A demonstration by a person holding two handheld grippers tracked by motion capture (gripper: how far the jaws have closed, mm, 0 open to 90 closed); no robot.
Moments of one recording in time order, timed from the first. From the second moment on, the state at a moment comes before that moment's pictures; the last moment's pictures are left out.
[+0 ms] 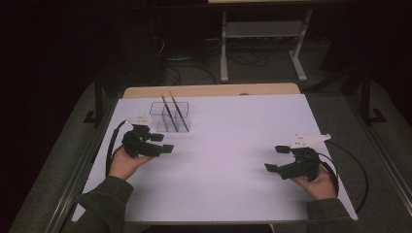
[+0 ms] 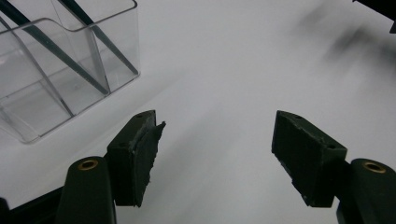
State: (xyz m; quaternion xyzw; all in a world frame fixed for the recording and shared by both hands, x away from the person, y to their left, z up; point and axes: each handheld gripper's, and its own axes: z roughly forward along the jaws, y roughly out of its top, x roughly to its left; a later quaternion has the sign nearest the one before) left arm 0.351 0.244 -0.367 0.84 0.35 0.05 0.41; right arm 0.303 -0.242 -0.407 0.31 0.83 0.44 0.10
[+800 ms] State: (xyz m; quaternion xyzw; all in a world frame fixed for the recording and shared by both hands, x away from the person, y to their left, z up) left arm 0.313 0.257 -0.373 0.83 0.34 0.08 0.43; right arm 0.298 -0.233 -0.409 0.31 0.84 0.44 0.11
